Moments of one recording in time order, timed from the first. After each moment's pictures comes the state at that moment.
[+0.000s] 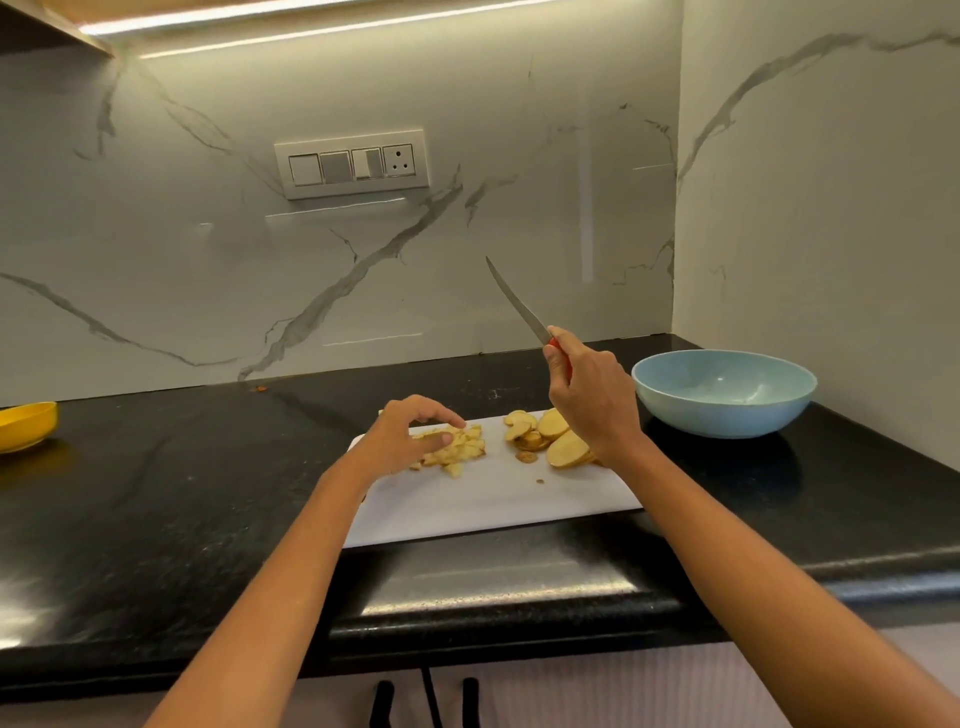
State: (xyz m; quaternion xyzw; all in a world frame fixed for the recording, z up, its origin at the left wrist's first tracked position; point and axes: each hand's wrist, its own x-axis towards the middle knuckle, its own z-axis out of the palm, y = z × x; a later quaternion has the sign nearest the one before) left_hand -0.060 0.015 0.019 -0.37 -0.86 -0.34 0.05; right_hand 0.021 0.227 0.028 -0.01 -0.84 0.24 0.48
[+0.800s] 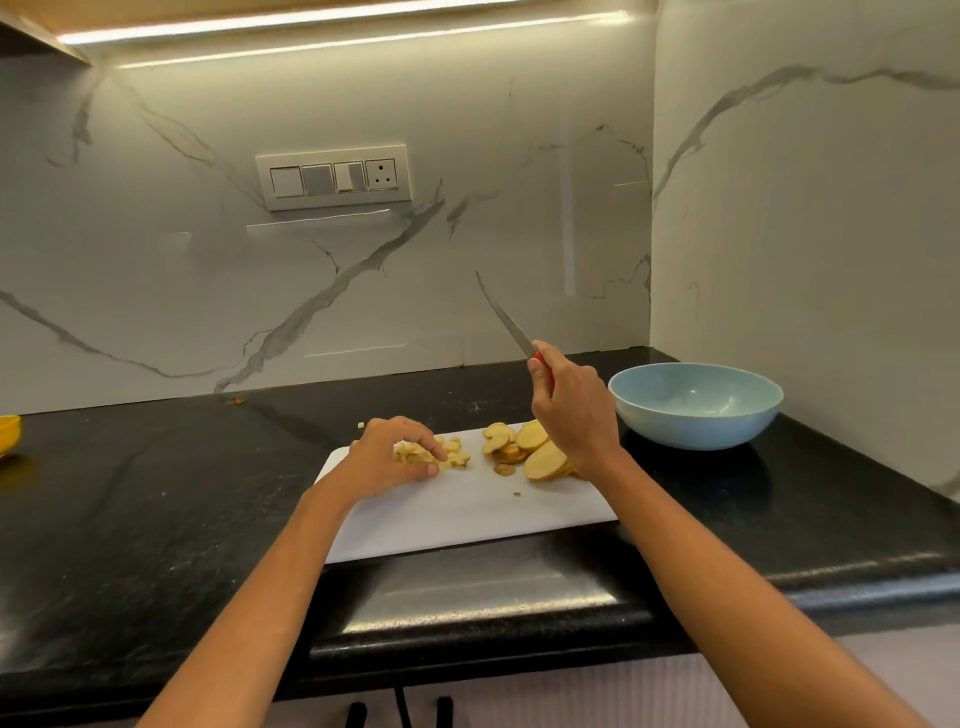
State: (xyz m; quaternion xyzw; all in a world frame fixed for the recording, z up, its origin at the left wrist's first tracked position) left_hand -0.060 0.016 0.014 -0.38 -0.87 -0.33 0.05; right_hand 0.022 0.231 0.027 -0.03 -0.85 0.24 0.48
